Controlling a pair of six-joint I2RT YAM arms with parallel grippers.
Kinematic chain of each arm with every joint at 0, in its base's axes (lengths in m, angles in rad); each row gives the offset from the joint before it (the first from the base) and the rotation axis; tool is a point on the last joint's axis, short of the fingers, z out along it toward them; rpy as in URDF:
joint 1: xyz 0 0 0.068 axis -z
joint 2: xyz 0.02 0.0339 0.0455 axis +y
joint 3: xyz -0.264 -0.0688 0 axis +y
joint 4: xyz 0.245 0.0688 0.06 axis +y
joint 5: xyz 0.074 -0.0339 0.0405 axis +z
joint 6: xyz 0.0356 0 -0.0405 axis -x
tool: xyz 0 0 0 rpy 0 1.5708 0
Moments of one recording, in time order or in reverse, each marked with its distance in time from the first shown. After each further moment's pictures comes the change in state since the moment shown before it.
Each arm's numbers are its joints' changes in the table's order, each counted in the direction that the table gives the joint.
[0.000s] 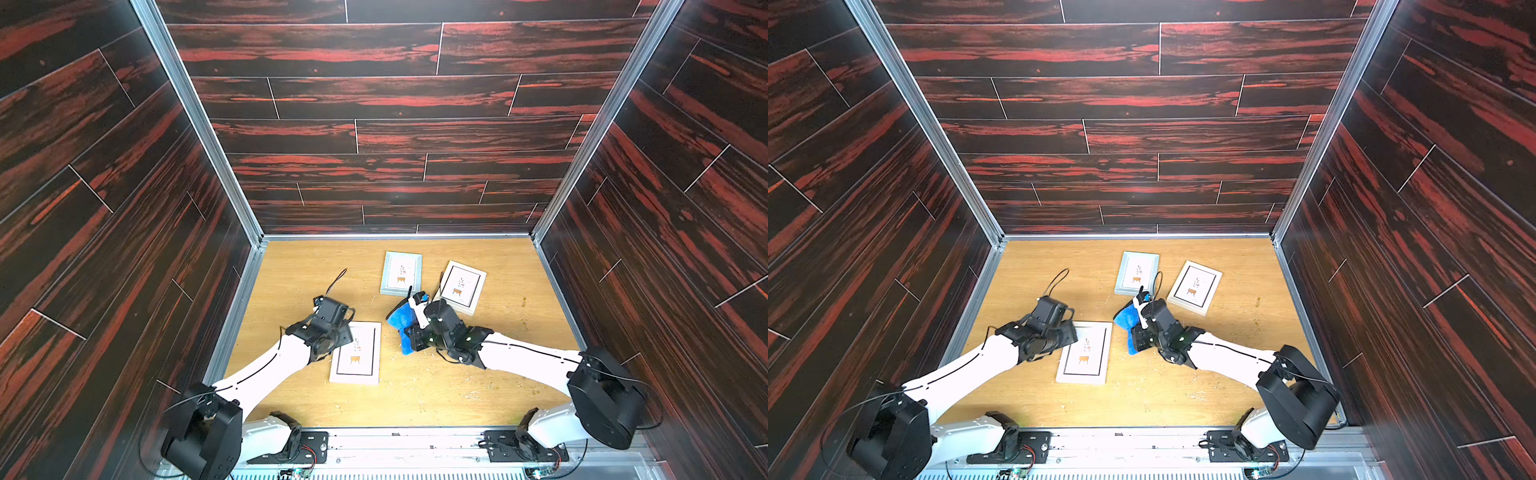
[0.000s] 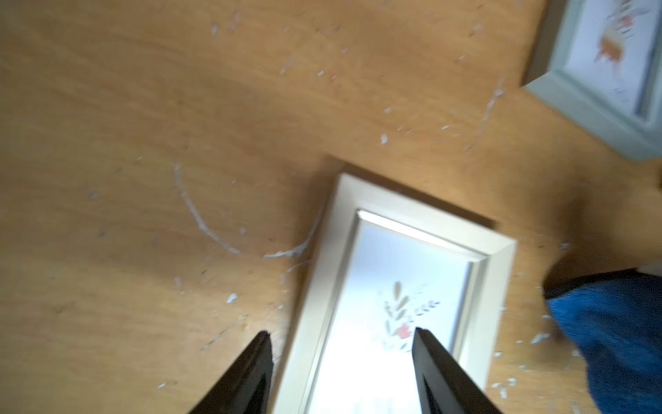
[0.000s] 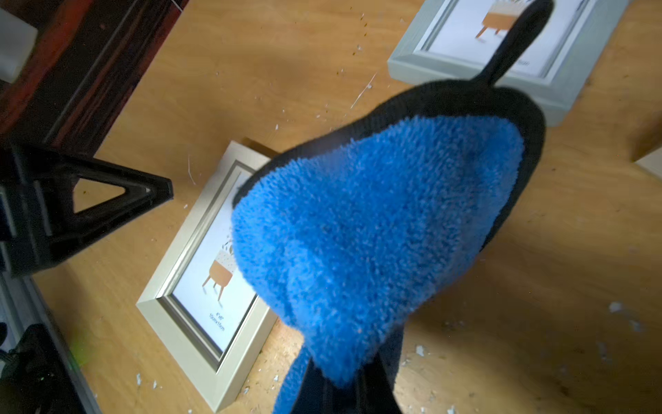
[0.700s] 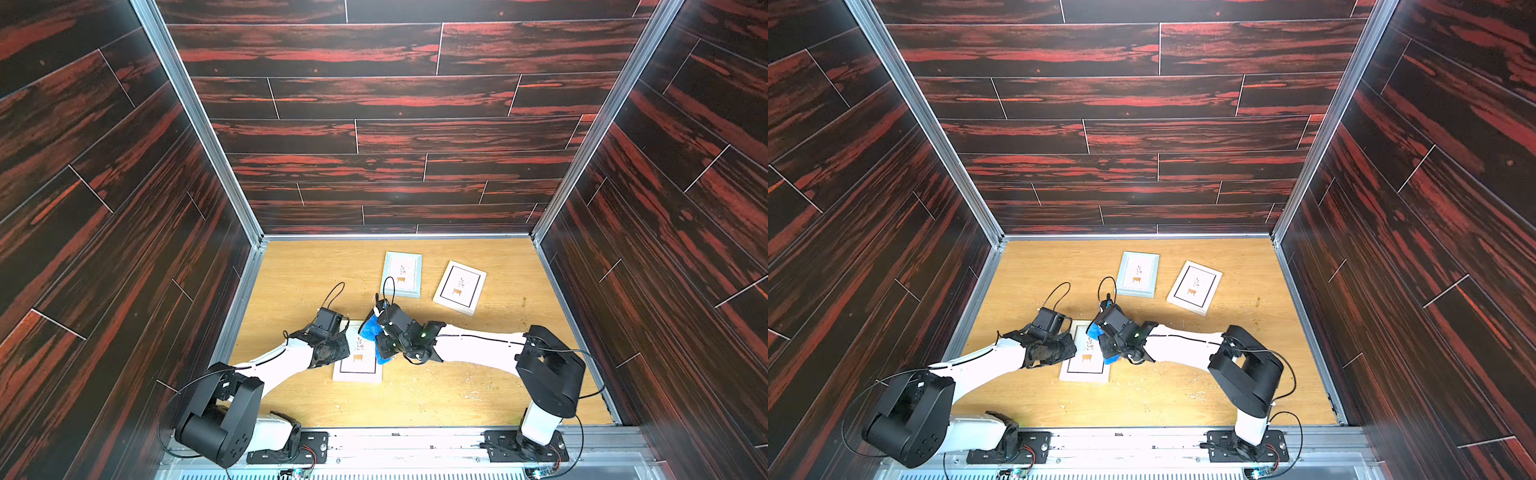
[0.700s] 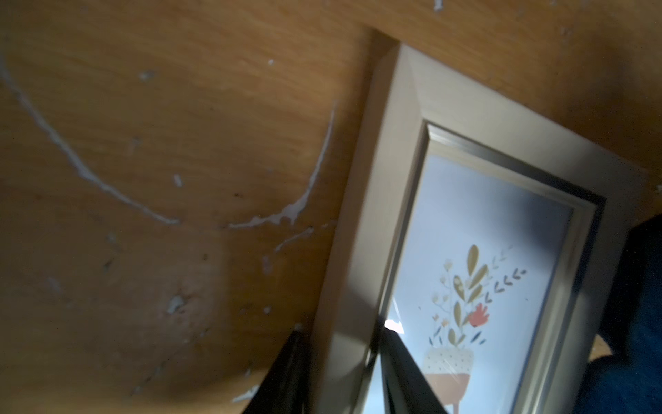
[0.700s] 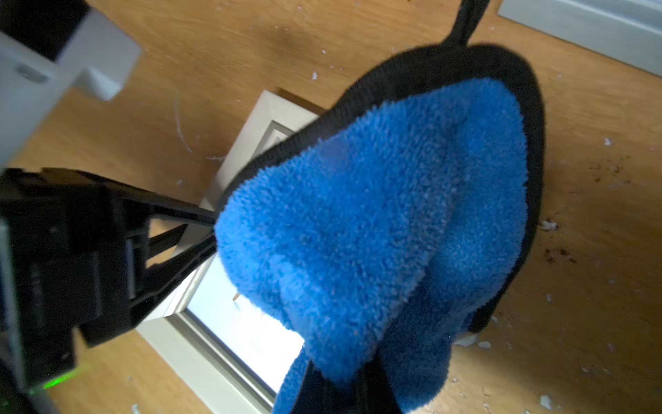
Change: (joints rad) left arm -0.058 0.136 0.115 -0.215 -0.224 -0.050; right arm -0.165 0.307 -0.343 0.238 -0.146 -0.074
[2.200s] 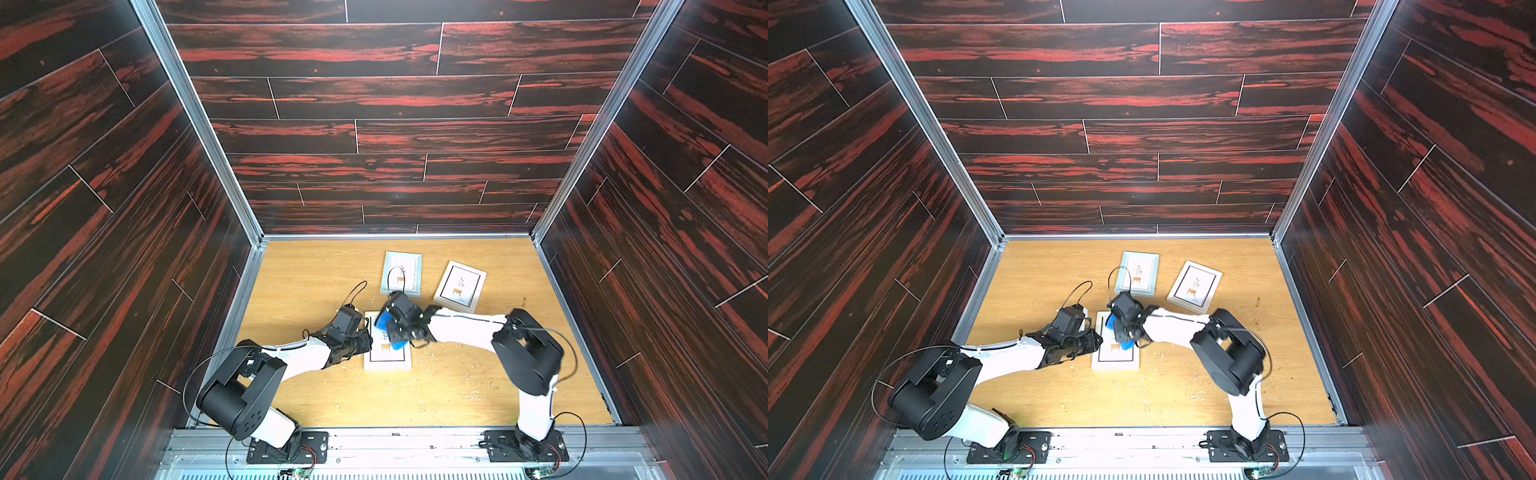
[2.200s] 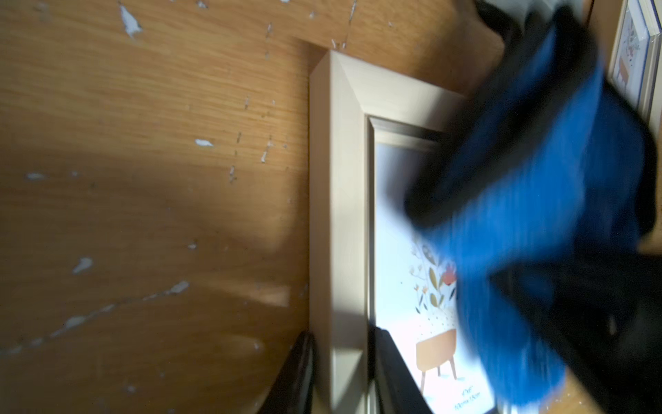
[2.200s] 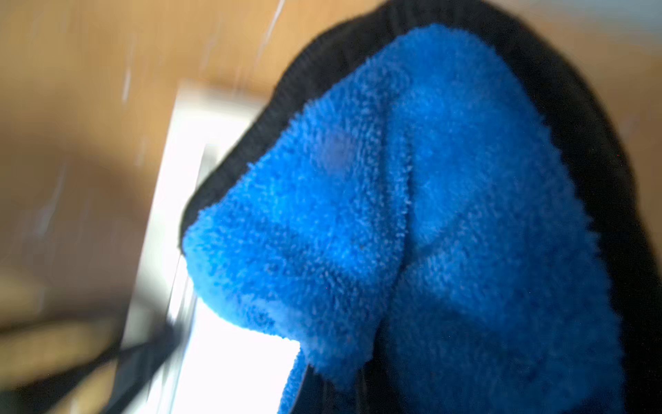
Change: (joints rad) left arm 0.138 0.151 -0.011 -0.334 -0.049 0.031; right arm 0.182 0.194 -0.151 0.089 -0.006 -0.032
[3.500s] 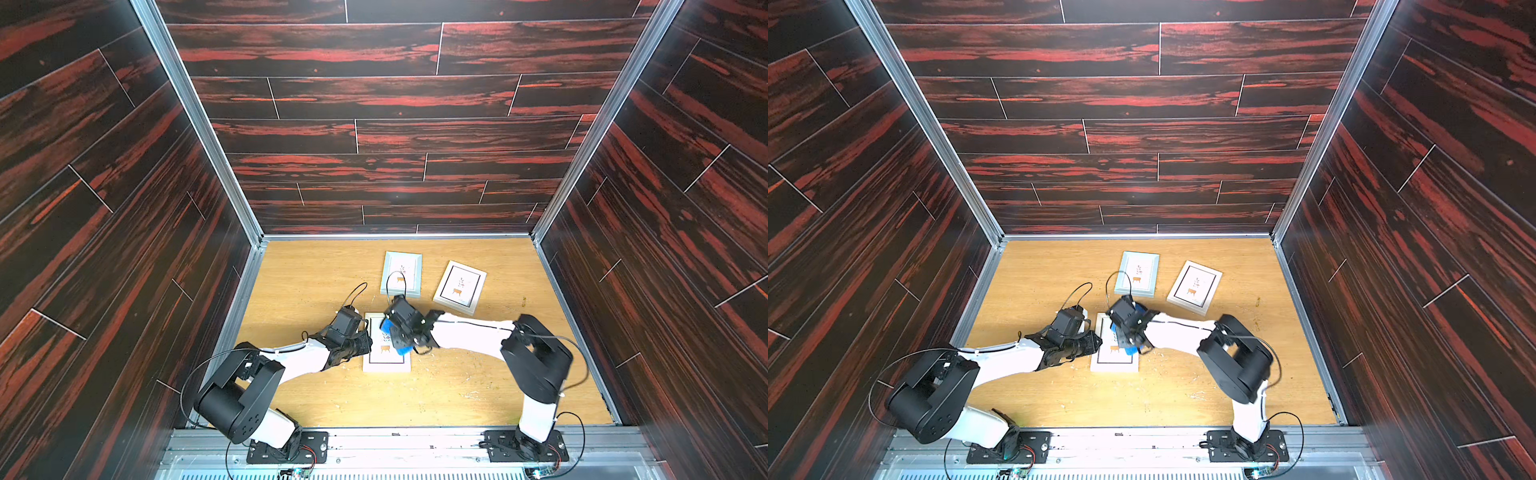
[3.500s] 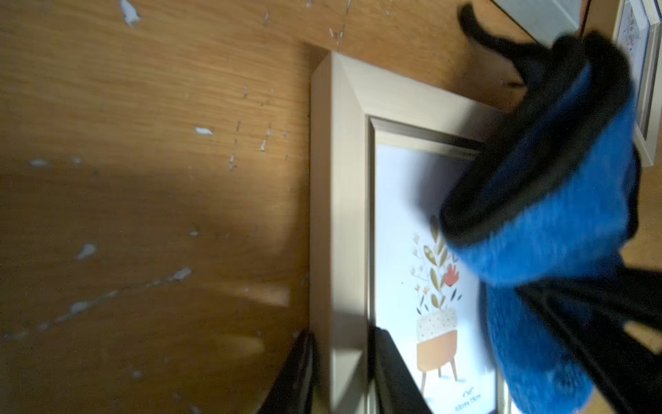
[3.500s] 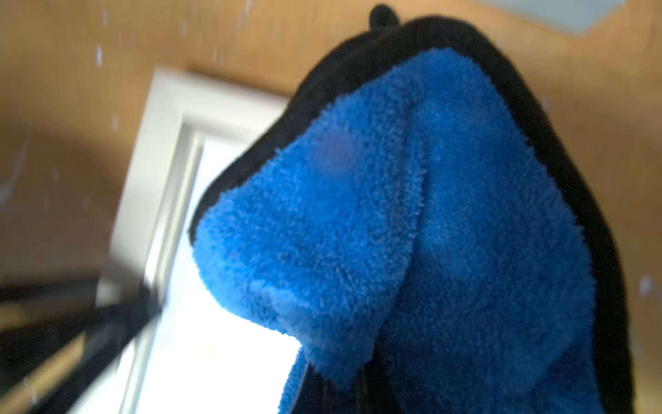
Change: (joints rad) left arm 0.006 -0.020 0.018 0.003 -0.001 -0.010; right arm -0.043 -0.060 0.043 0.051 -0.080 -0.010
